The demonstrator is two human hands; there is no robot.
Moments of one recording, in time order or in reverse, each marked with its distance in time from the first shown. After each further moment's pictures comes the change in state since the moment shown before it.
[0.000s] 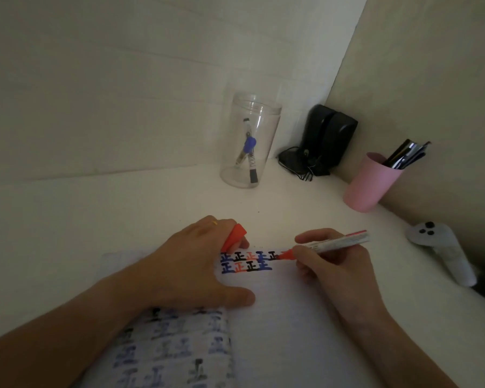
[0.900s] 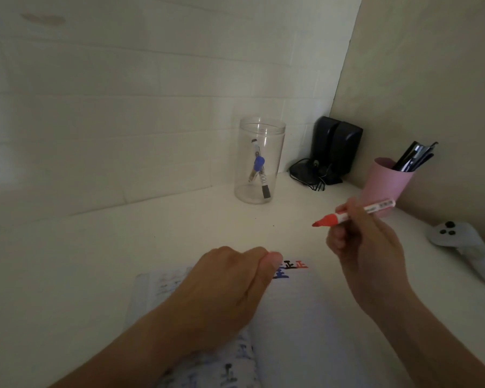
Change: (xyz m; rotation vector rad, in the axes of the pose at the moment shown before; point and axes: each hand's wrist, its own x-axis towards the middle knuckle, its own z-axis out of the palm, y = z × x) left_hand -0.024 0.036 0.002 0.134 0.315 0.252; right_hand 0.021 -0.030 0.000 0.698 0.036 0.007
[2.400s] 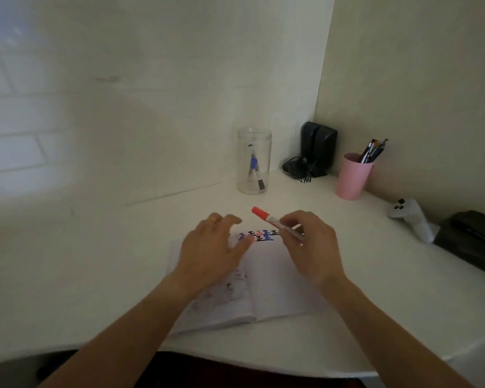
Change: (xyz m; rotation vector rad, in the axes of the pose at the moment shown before) left_hand -0.026 0.030 -0.020 0.209 0.043 -0.475; right_hand -0.073 0.002 -0.001 -1.204 -0.078 -0.451
